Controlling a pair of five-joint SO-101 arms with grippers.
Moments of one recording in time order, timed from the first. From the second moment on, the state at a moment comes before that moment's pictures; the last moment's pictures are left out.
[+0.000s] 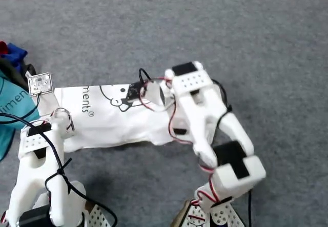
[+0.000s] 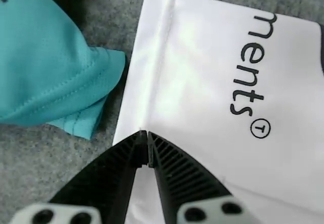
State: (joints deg) left arm -22.2 -32.2 67.4 32.0 -12.4; right arm -22.3 10.1 11.8 89.2 57.5
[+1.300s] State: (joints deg) left arm -21.6 -32.2 67.4 32.0 -12.4; right arm -21.2 29.1 -27.3 95.4 56.7
